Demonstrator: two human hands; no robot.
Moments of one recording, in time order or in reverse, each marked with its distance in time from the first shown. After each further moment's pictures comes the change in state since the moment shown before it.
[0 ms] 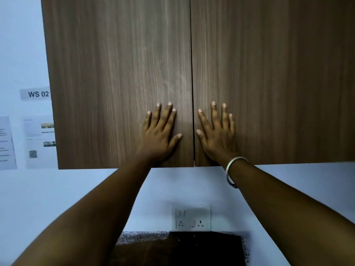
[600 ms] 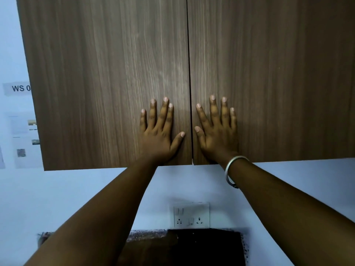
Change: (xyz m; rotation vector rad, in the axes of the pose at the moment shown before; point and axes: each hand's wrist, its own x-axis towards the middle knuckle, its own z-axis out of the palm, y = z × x) left_hand 0.003 0.013 0.034 0.046 0.163 -0.059; right_hand 0.000 0.005 0.022 -0.064 0.148 -0.030
